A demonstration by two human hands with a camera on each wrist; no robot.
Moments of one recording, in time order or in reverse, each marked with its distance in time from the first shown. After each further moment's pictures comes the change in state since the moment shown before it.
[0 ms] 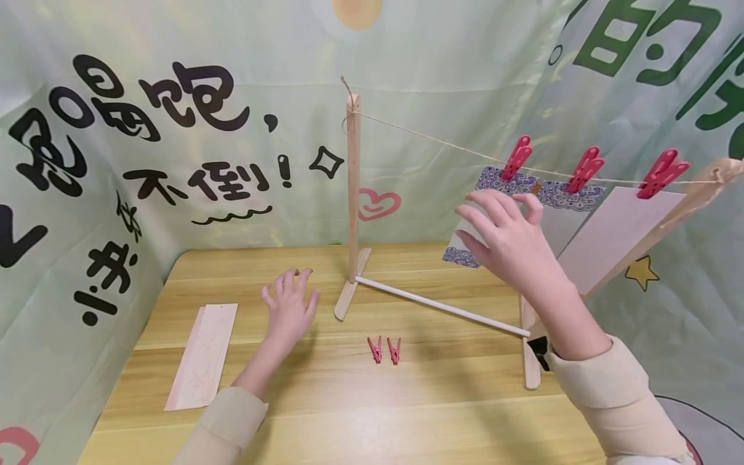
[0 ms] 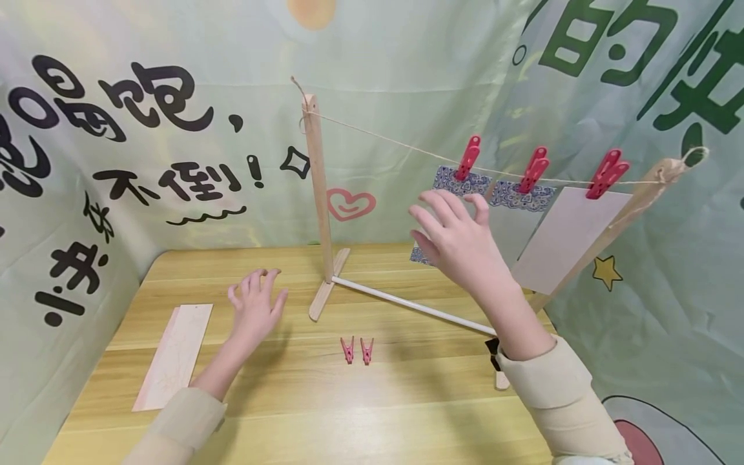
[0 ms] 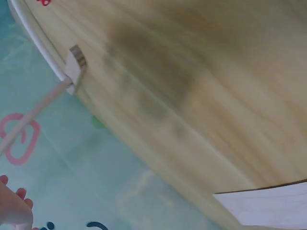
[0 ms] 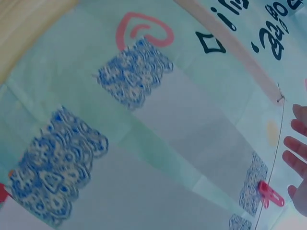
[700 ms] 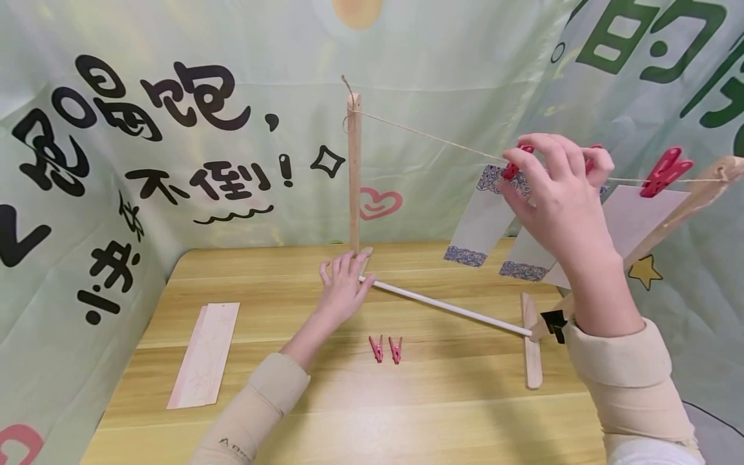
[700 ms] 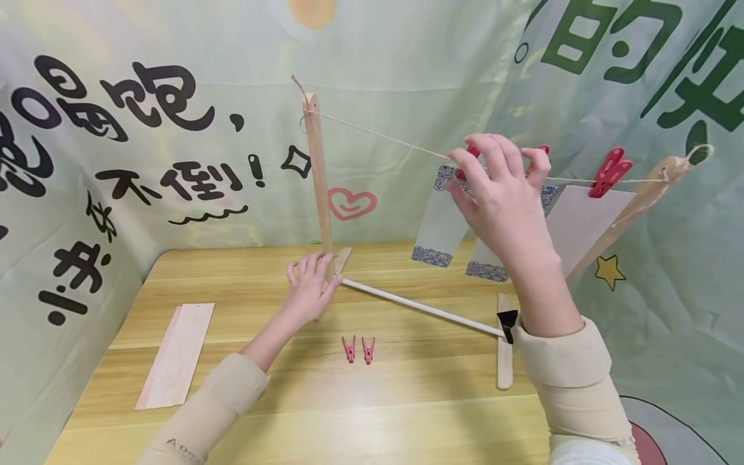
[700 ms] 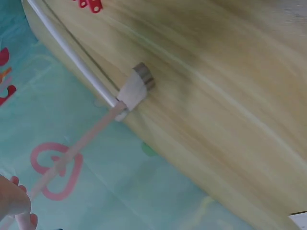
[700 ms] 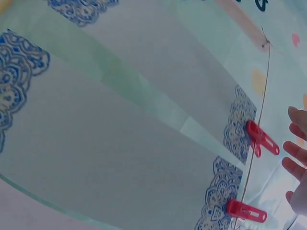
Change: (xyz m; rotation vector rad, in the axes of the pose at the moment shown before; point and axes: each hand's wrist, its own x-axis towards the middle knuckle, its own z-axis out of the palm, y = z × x) left_hand 0.039 0.071 0.025 -0.104 -0.101 0.211; right_hand 0.022 0.028 -0.034 -0.081 0.125 0.163
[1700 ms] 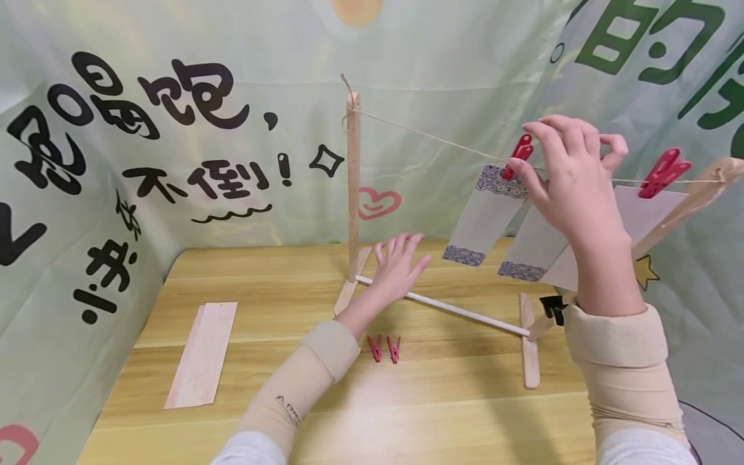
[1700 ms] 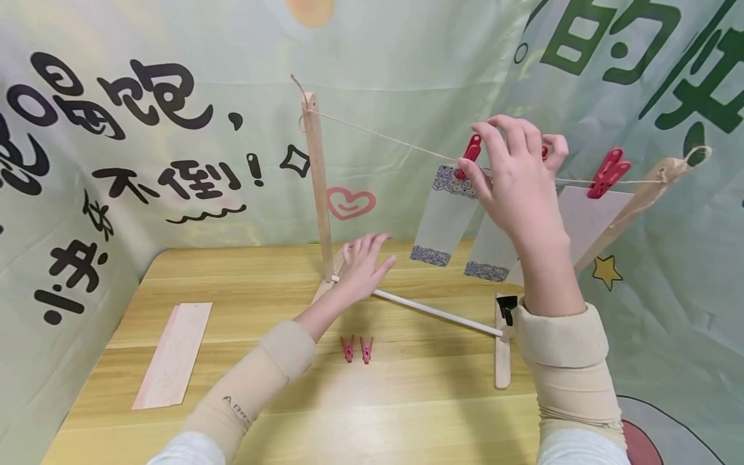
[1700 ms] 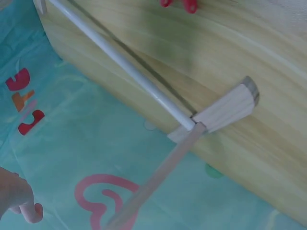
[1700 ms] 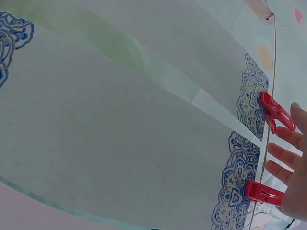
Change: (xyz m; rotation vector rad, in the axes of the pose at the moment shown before) left_hand 0.064 0.078 0.022 -0.095 -0.089 0.047; right_hand 0.013 0.021 -0.010 -0.043 -0.349 0.351
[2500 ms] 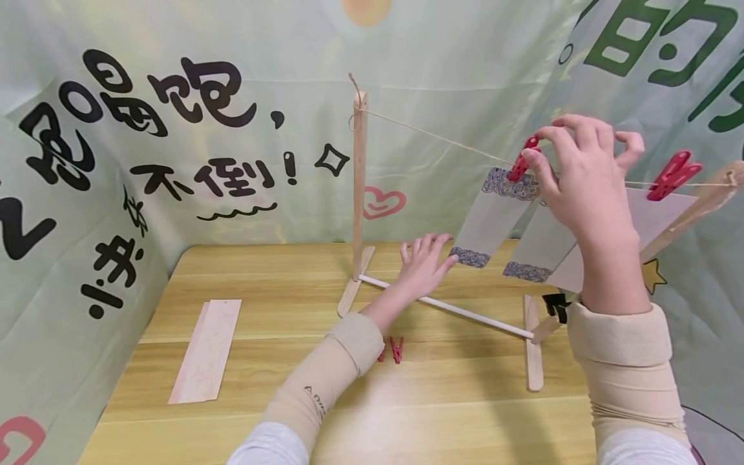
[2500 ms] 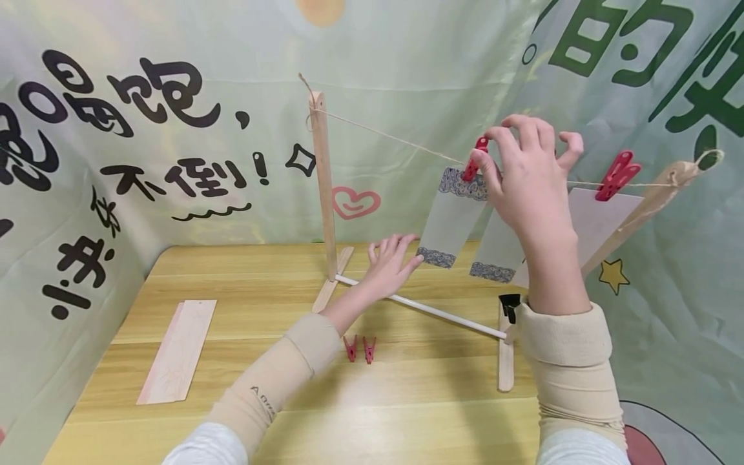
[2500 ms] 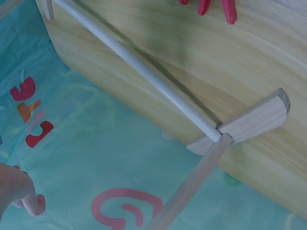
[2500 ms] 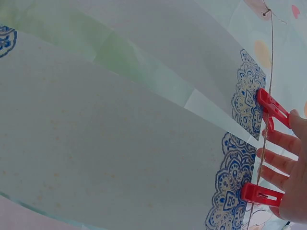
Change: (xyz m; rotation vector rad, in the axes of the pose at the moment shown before) left_hand 0.017 0.025 0.016 -0.068 -0.044 0.034; right_hand 0.005 -0.002 -0.004 -0.010 -0.045 0.094
